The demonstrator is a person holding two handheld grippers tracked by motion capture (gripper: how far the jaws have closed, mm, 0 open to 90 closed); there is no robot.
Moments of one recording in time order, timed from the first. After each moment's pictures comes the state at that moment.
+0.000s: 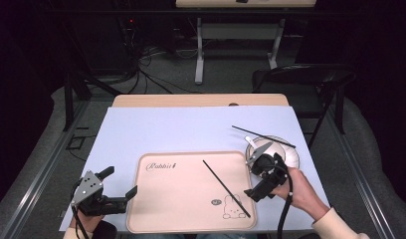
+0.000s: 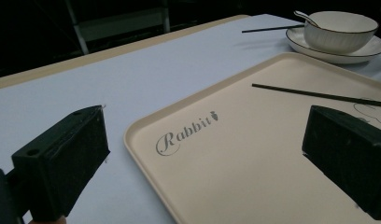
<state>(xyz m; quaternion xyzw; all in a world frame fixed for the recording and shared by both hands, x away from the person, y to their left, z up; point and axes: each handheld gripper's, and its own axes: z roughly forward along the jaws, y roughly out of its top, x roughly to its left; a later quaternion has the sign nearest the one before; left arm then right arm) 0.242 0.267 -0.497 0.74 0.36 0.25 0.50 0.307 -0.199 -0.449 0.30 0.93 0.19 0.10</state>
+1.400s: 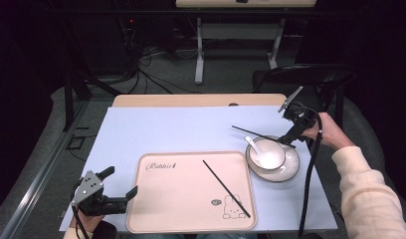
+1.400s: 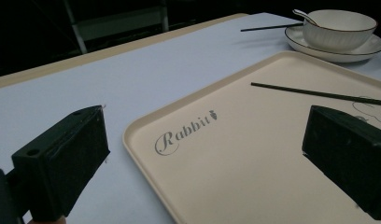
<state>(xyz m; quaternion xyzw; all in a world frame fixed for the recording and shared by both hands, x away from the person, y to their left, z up) 0.242 0.266 -0.497 0.74 0.36 0.25 0.50 0.450 -0.300 -0.417 0.31 0.93 0.14 0.12</state>
